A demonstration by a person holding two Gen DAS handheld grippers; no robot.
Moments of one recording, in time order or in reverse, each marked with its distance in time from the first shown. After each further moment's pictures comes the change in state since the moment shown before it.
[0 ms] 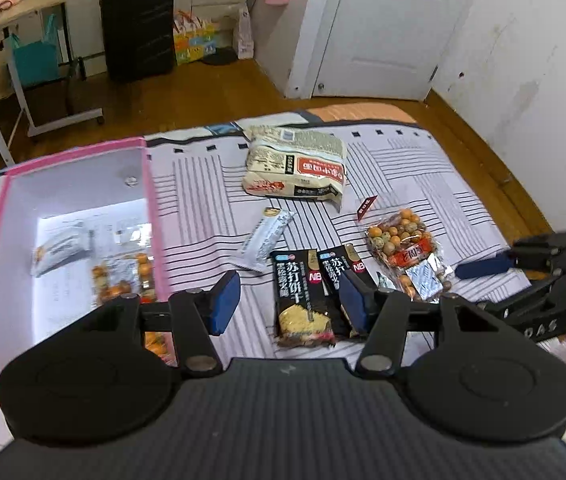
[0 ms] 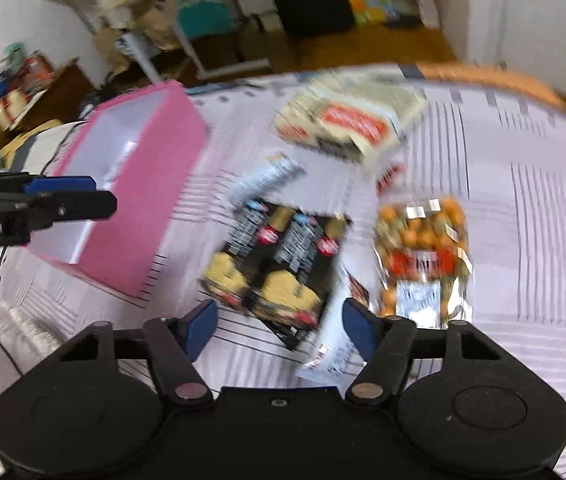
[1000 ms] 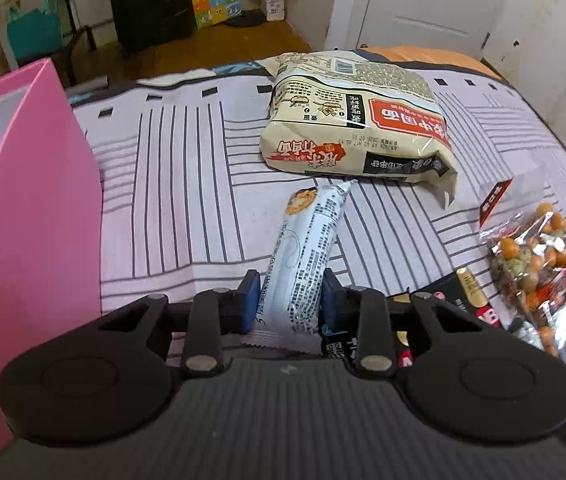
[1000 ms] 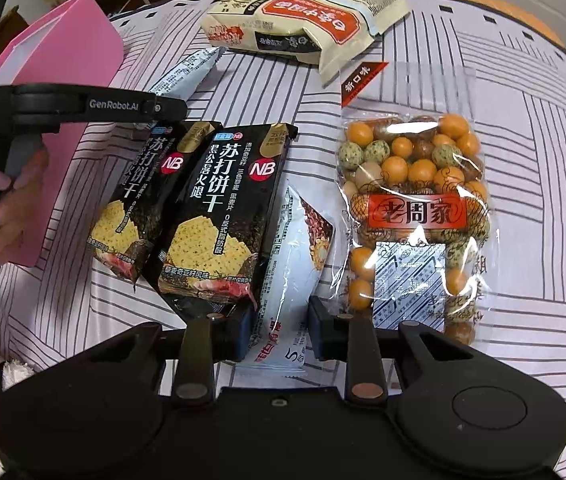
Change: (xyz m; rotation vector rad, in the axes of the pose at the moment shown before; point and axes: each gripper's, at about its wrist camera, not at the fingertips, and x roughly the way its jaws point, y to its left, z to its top) left arm 0.203 0.027 0.008 -0.028 0.066 0.094; right arm 0.097 -0.016 0.001 -0.008 0.168 -0.144
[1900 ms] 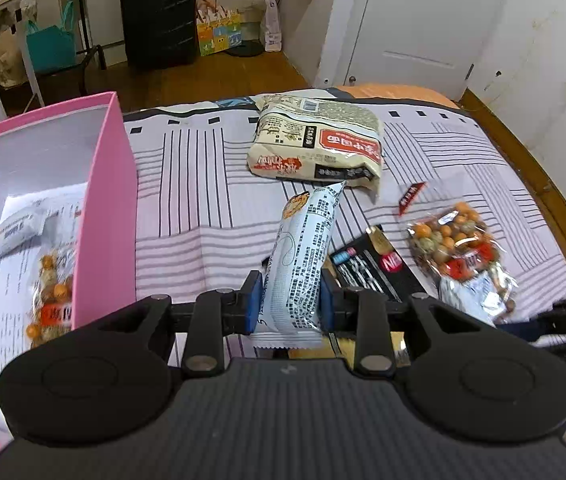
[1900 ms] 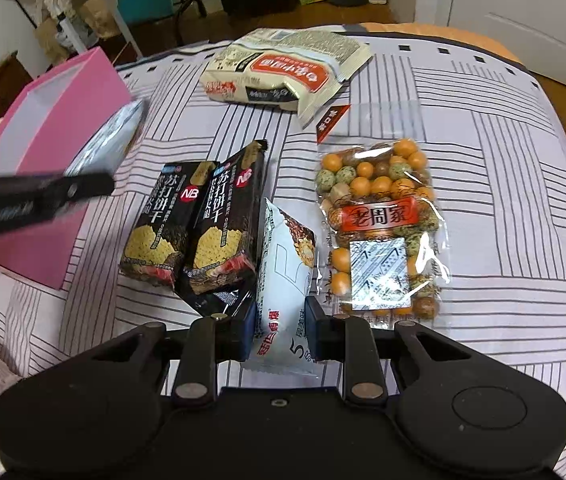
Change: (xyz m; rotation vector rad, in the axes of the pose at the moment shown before) left arm -0.109 -0.023 -0.040 -0.018 -0.095 -0.013; right arm -0.054 0.005 -0.030 0.071 -0.153 -0.014
